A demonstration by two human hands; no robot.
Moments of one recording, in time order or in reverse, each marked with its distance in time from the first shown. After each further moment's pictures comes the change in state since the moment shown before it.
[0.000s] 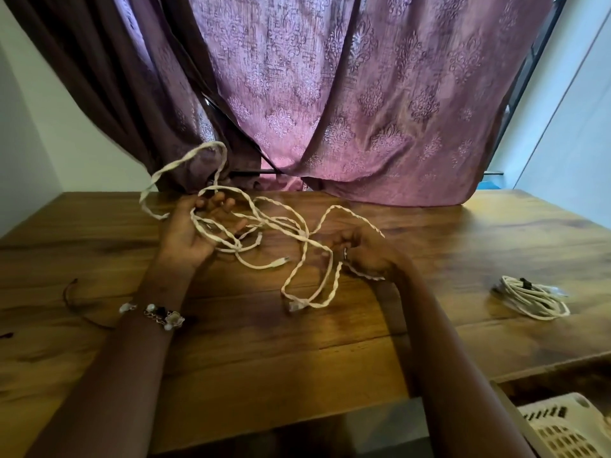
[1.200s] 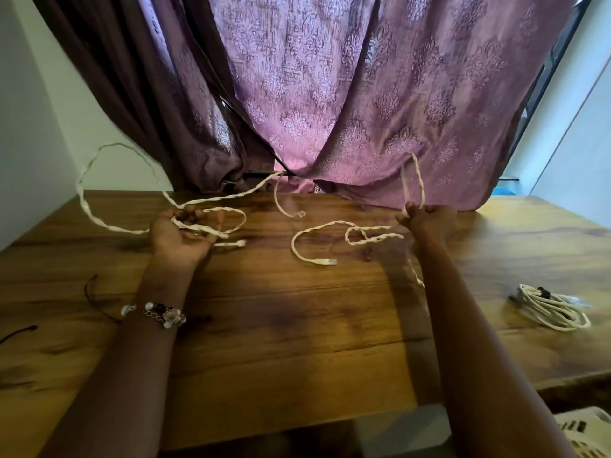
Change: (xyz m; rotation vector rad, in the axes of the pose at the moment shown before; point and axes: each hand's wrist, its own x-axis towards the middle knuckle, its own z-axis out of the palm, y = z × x) left_hand -0.002 0.023 -0.023 -0.369 0.233 0.073; right_hand 0.027 -0.003 -0.052 0.253 1.050 0.133
